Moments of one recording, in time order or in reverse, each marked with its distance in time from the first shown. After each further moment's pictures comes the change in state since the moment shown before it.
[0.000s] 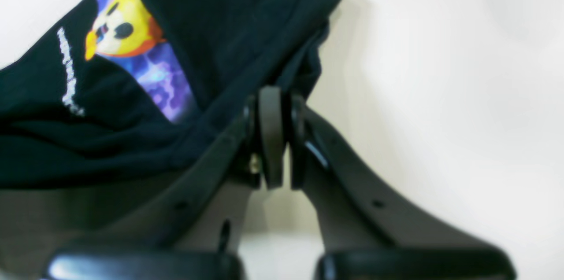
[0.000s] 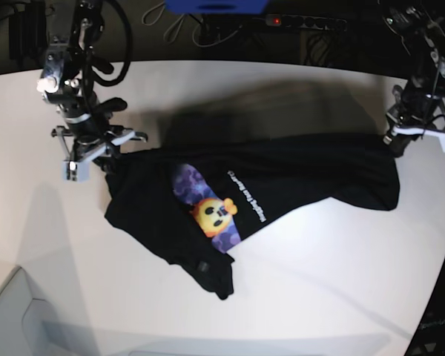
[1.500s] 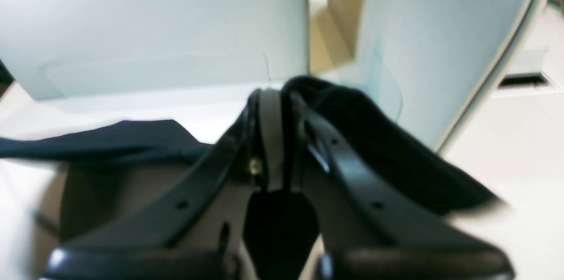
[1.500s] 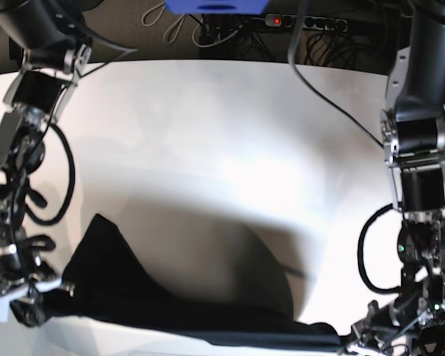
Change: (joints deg) left arm -61.6 -13.9 37.9 -48.9 2.9 0.1 -7.6; right arm 34.8 9.8 7.3 -5.4 0.2 0.5 0.2
